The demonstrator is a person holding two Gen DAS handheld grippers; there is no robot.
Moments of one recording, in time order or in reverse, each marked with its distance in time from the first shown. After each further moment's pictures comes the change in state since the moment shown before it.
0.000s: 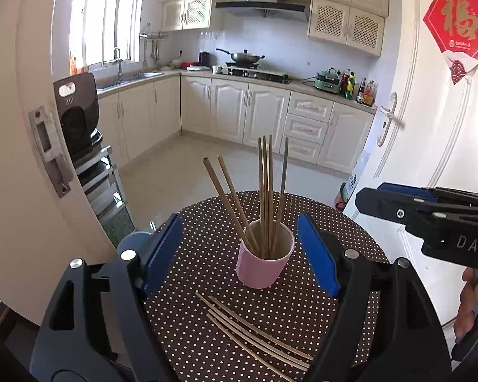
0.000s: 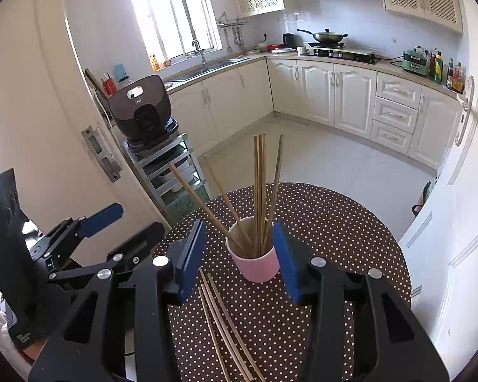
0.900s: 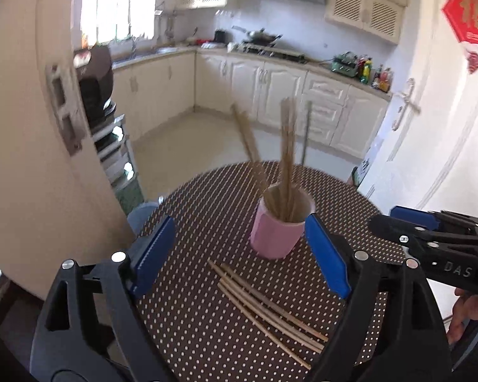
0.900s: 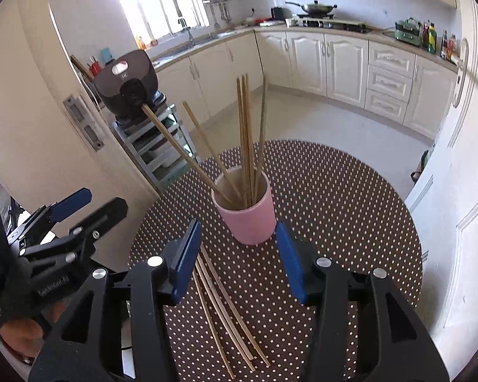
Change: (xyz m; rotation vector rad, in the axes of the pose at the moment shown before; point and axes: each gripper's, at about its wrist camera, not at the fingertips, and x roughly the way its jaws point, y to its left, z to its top) left arm 0.012 0.021 -0.032 -0.071 0.132 0.065; right arm 0.032 -0.015 -0.042 0.053 0.121 -0.019
